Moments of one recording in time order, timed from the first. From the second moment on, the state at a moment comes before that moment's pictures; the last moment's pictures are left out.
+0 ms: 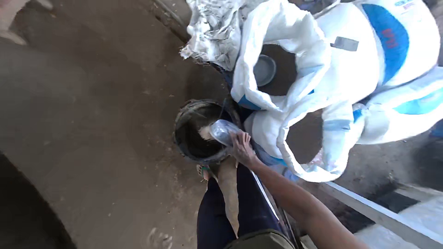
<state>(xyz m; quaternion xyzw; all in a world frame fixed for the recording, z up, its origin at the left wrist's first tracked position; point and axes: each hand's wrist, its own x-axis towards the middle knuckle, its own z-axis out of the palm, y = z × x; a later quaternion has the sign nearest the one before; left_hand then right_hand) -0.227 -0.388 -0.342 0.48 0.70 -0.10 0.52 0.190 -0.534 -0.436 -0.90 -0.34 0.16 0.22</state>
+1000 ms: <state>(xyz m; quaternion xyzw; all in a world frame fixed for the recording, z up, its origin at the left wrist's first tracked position) 0.201 -0.671 -0.395 0.51 0.47 -0.27 0.67 0.397 -0.889 -0.626 -0.78 -0.07 0.61 0.16</state>
